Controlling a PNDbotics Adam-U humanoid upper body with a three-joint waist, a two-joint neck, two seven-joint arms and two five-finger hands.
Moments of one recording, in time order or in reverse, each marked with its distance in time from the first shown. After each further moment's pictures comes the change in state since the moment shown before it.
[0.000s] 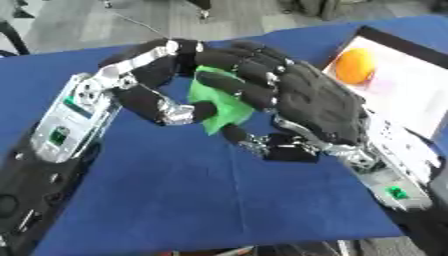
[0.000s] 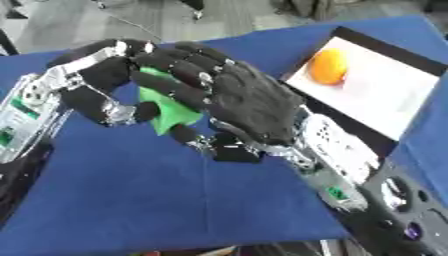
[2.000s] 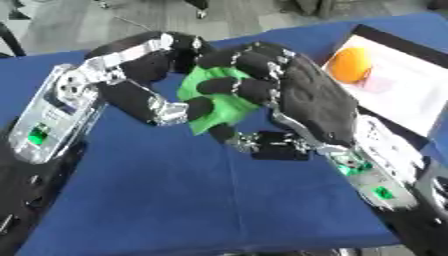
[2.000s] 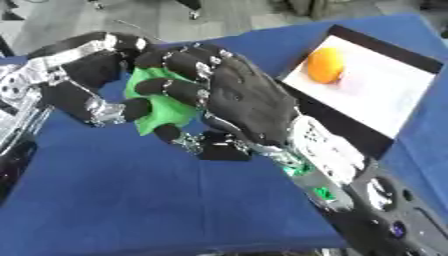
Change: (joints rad) left arm -0.019 0.036 -0.013 -0.082 0.025 0.044 -0.055; right arm 0.007 0.029 0.001 0.014 0.027 0.022 -0.195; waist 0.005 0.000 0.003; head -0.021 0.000
